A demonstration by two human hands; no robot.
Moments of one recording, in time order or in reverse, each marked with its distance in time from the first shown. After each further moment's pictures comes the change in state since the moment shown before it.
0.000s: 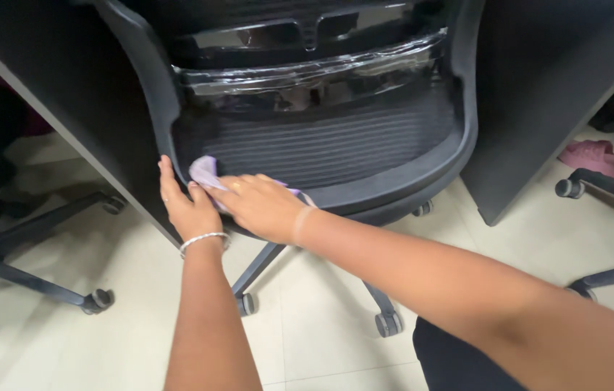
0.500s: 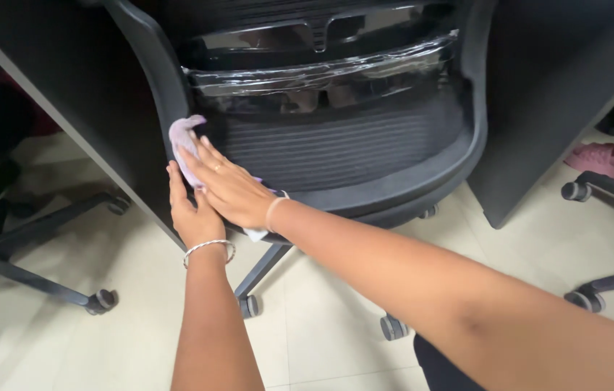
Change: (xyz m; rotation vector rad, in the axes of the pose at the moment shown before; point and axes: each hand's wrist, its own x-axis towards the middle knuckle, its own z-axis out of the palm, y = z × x) left_hand -0.001 0.016 -0.010 -0.009 -0.063 -0.098; right_hand 0.060 0.008 0.033 0.295 0.148 0.021
